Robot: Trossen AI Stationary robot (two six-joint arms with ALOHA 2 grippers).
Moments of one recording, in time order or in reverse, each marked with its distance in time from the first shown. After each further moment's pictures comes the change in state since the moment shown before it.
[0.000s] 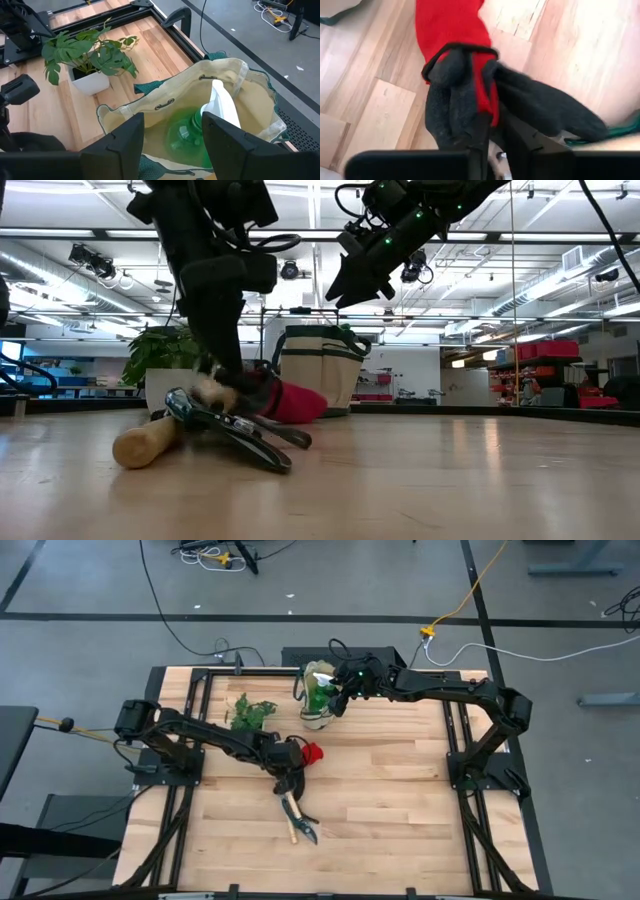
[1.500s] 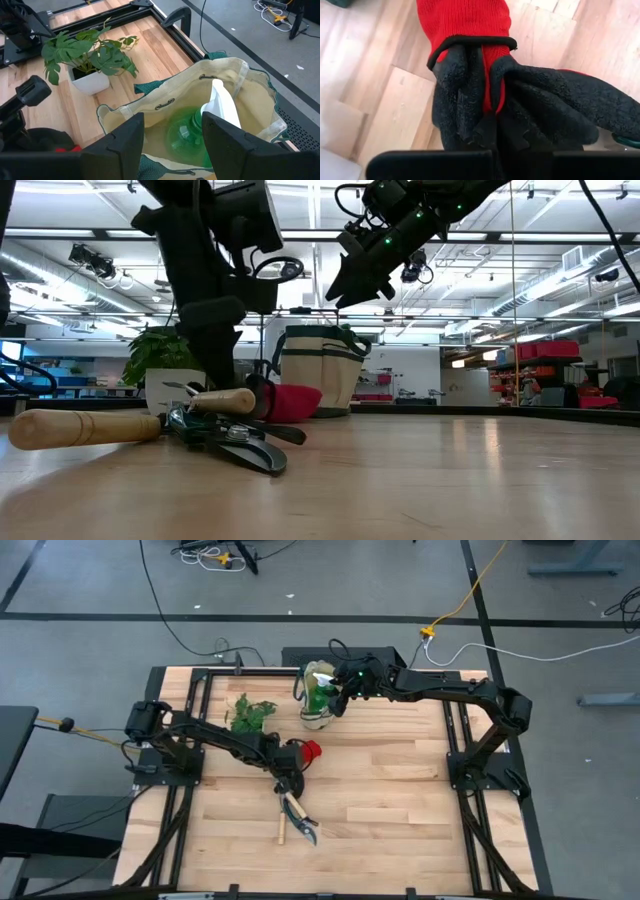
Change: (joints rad) left arm 0.000 0.085 0.013 -0.040 -0.092 0.005; right arm 0.001 0.000 0.000 -0.002 0.001 0.004
